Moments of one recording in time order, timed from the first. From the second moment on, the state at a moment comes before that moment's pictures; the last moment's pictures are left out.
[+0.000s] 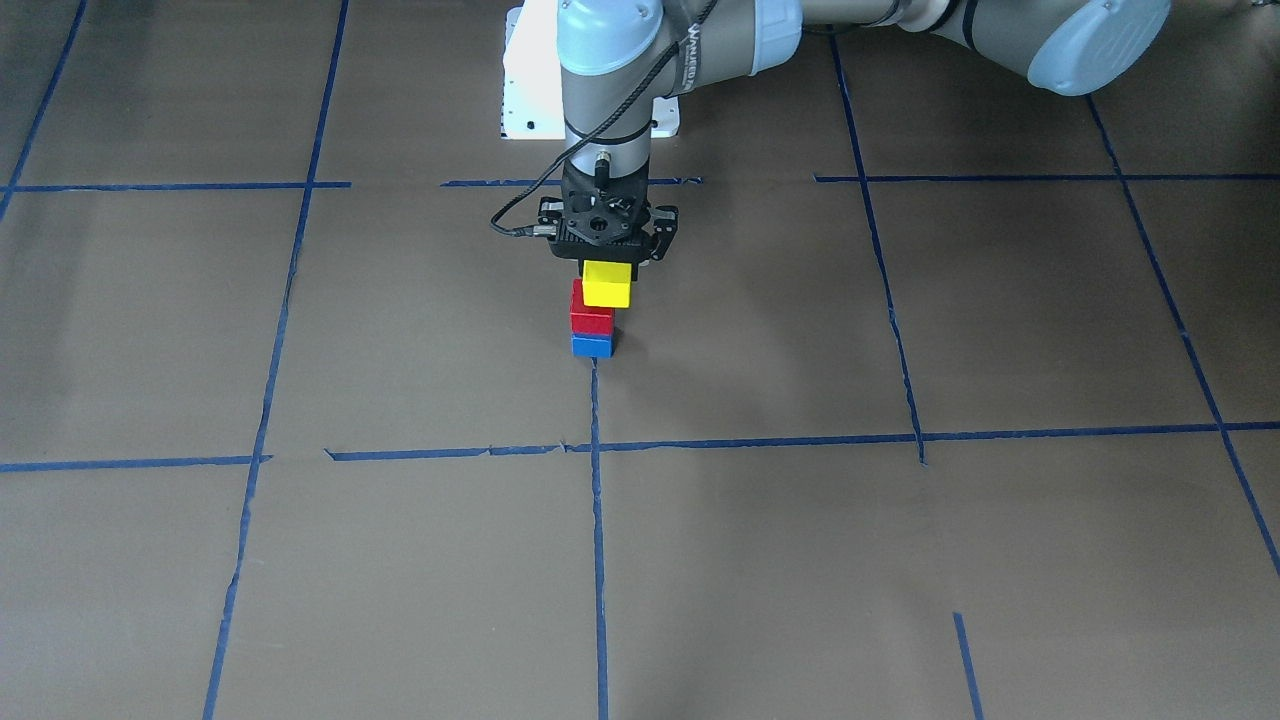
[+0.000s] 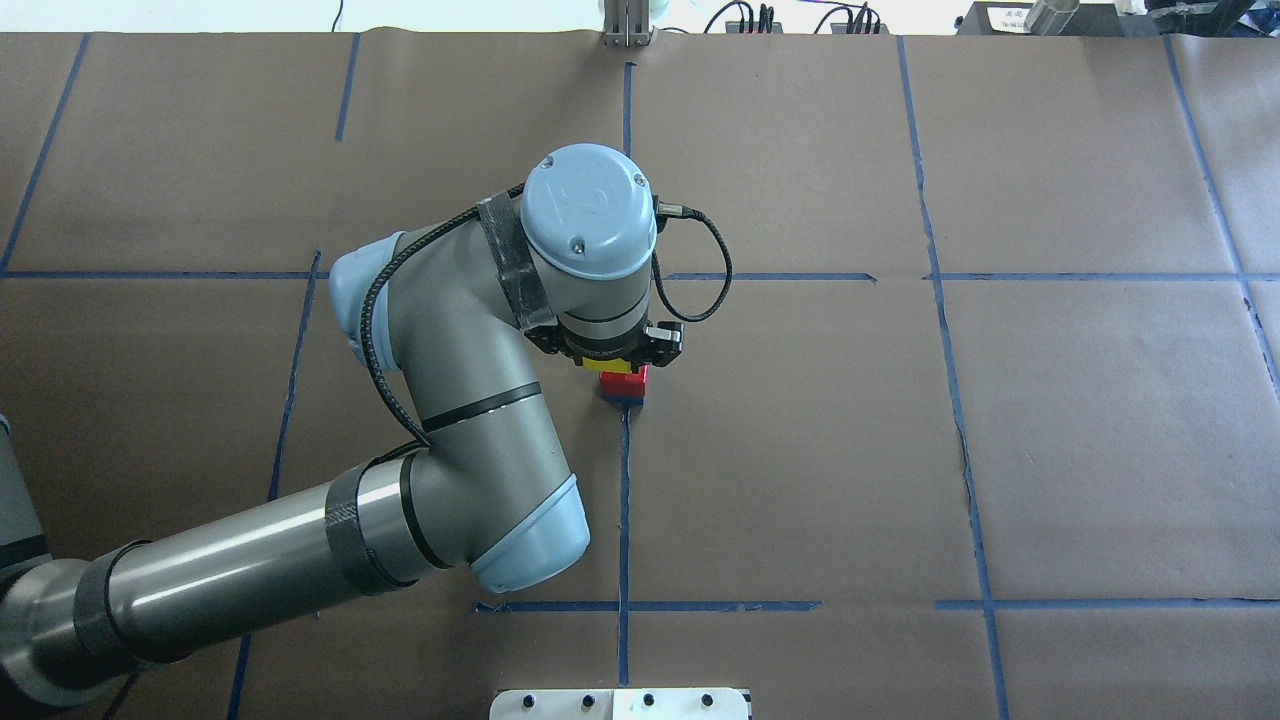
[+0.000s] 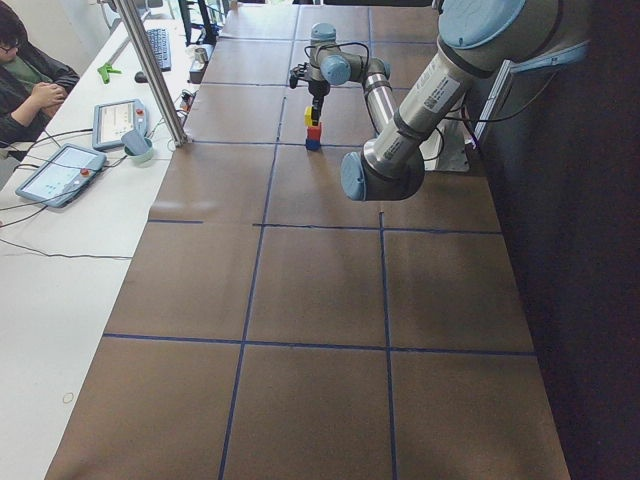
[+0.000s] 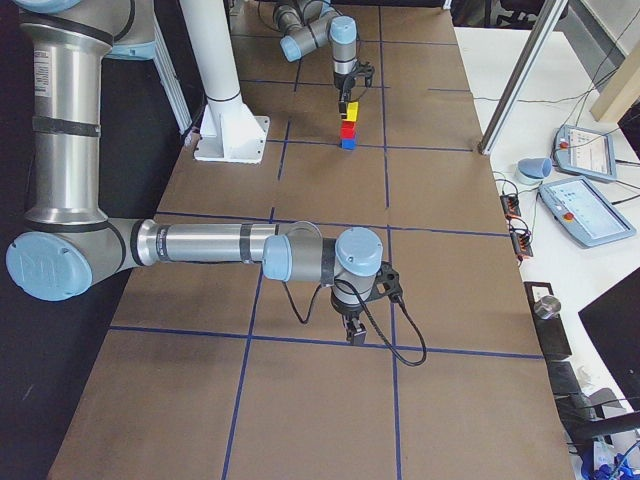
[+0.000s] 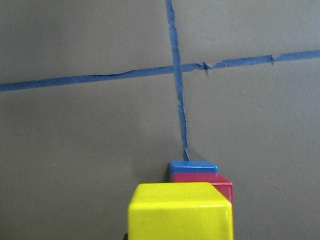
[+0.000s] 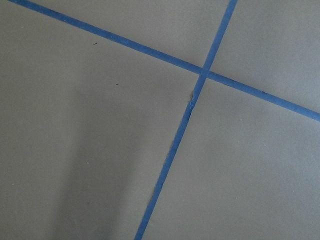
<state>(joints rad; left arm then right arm) -0.50 -2.49 -1.60 -1.38 -1.83 -1.10 1.55 -1.66 1.71 -1.63 2.35 -0.36</state>
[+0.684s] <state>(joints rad) -0.49 -2.52 -1.56 -1.39 -1.83 -1.10 1.55 -1.66 1.71 -1.63 2.35 -0.36</state>
